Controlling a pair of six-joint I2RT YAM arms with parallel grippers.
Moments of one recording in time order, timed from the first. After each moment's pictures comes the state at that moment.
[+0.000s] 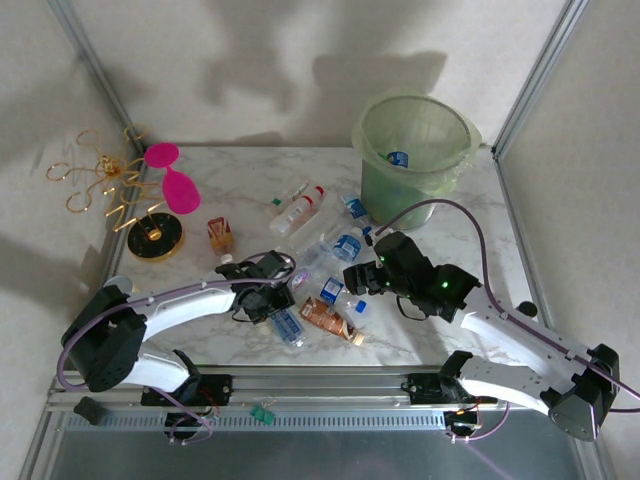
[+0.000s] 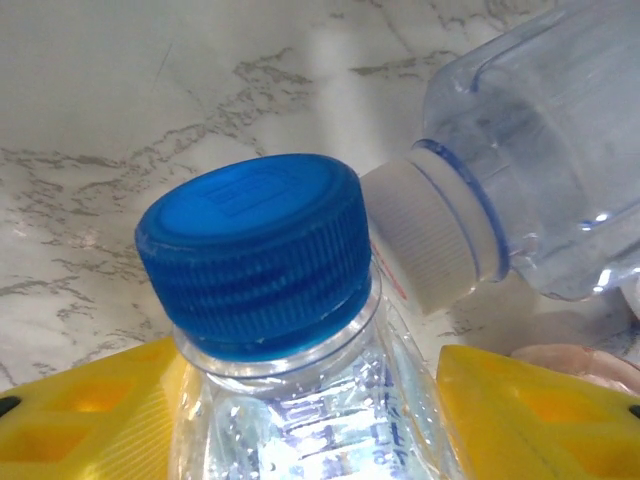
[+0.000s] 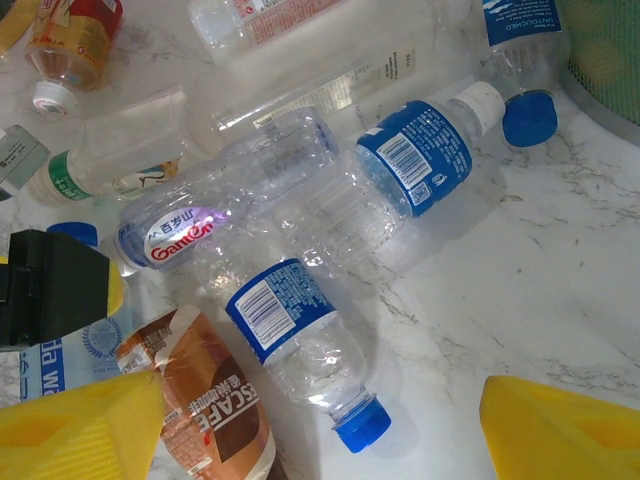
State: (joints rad) left arm -0.76 1.39 0.75 -0.62 -0.02 -1.24; right arm 0.86 1.02 0.88 -0.66 0.14 0.43
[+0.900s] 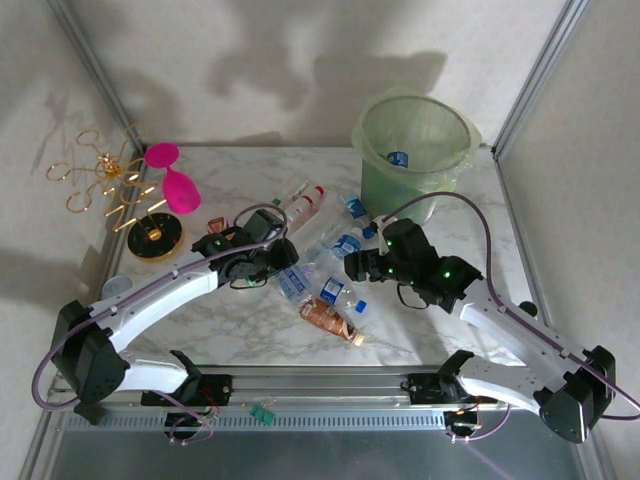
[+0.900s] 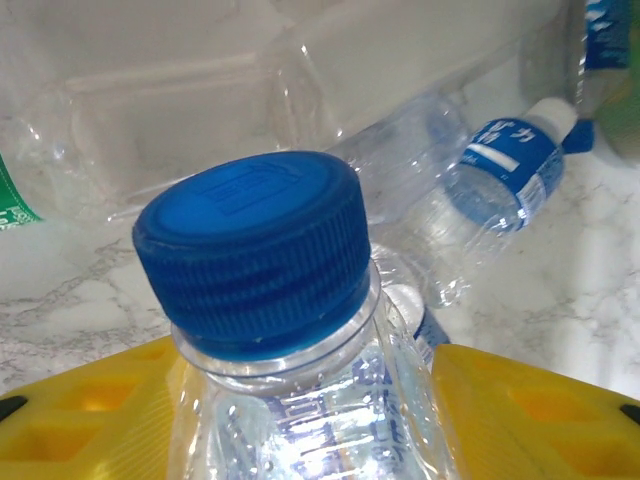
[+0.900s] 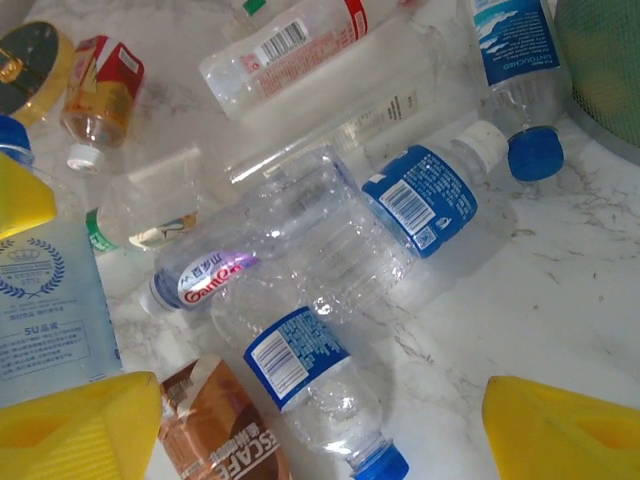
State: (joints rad) left arm -0.69 1.31 1.06 -0.74 -0.09 -1.13; right arm 0.74 1.05 0.91 -0.58 0.00 0.43
